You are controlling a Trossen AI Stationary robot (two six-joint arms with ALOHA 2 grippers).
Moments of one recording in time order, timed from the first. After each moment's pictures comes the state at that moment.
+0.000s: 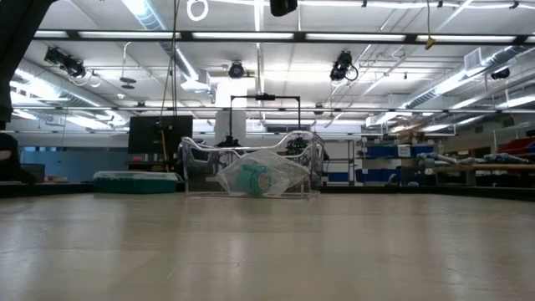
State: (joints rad) left arm 0.29 1.84 2.07 -0.64 0.75 -0.49; right arm -0.09 1.07 1.60 -0.68 0.26 0.34
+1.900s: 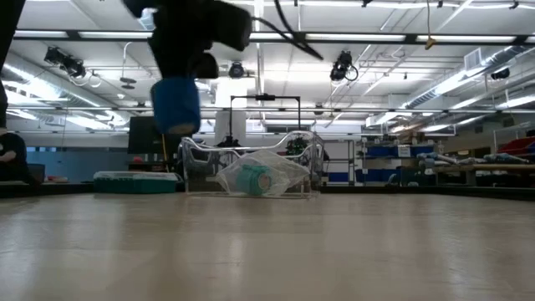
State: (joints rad) left arm -0.11 1.79 1.56 -1.28 0.01 -0.15; right arm -0.13 1.31 1.60 -0.80 0.00 0.27
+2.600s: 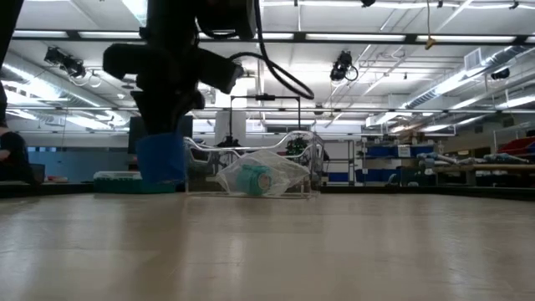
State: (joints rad) left arm -0.13 1.79 1.32 -1.09 -0.08 -0.22; right arm -0.16 1.31 1.60 -0.81 -0.02 0.27
